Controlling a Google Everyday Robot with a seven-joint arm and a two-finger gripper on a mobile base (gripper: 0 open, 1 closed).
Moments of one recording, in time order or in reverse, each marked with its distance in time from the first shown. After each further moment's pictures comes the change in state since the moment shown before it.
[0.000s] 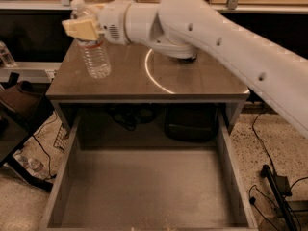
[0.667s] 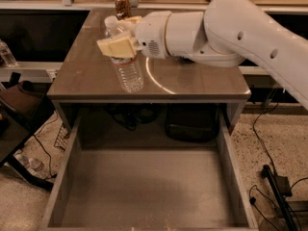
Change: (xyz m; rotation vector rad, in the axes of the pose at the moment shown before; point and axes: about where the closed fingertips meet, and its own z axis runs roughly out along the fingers) arm 0.030 0.010 -0.089 -0.019 0.106 -0.066
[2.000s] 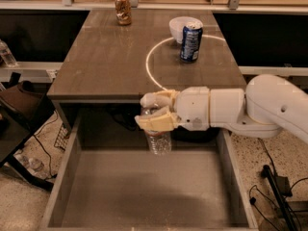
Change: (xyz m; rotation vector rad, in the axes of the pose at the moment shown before) arm 0.132 0.093 -0.087 -0.161 0.030 0.091
